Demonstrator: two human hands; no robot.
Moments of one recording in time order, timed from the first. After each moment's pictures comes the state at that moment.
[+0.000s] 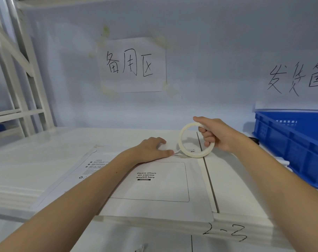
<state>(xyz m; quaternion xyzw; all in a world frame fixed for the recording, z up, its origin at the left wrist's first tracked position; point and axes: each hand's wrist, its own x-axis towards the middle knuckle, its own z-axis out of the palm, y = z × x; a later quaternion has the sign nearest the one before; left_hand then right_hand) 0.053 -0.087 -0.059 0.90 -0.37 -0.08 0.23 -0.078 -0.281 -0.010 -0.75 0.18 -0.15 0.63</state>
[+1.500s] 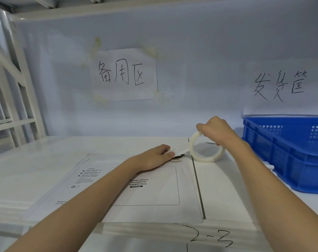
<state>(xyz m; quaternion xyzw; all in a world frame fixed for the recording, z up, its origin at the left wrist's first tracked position) 0.027 -0.113 -0.055 0.86 -0.41 -0.13 0.28 -0.089 -0.305 0.002 -0.88 0.22 -0.28 0.31</state>
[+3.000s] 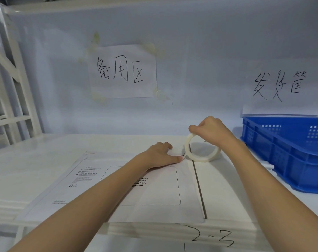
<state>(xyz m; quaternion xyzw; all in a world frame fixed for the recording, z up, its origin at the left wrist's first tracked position) 0.030 -0.136 -0.057 0.89 -0.40 -0.08 0.21 -0.081 -0.296 -0.002 -0.90 0.20 -0.27 0.26</state>
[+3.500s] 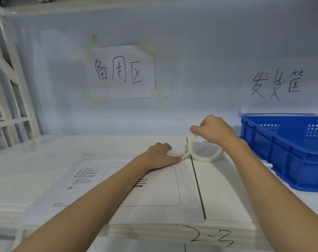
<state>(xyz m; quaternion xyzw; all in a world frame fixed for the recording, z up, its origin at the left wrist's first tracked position) 0.031 -0.140 -0.061 0.90 -0.39 -0.06 0.20 -0.090 -0.295 0.003 -0.92 0.22 -0.28 0.19</state>
